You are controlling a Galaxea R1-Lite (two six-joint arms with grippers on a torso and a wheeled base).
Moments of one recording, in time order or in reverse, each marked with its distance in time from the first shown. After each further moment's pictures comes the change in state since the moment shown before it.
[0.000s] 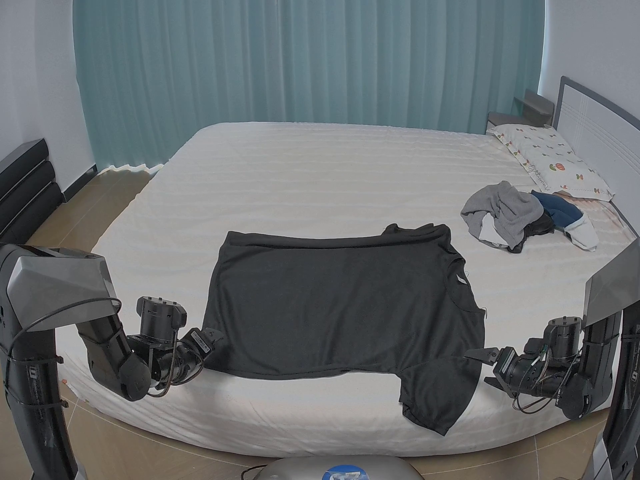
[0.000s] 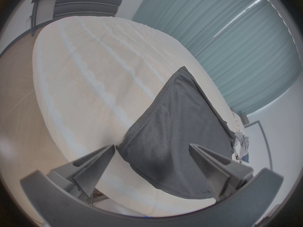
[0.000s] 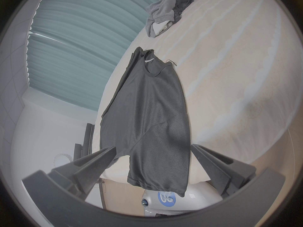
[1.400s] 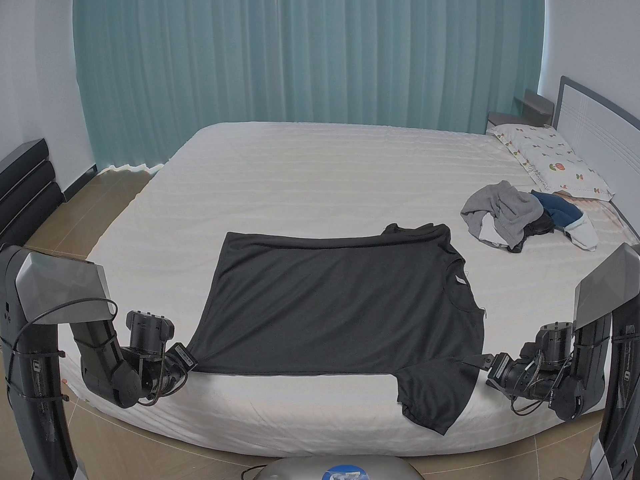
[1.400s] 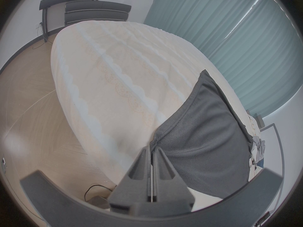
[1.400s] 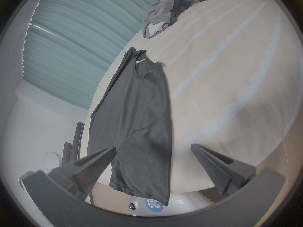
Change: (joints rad) left arm 0.080 0.035 0.083 -0.037 0.067 0.010; right arm 0.005 0.081 -0.040 0.000 -0.075 -0.068
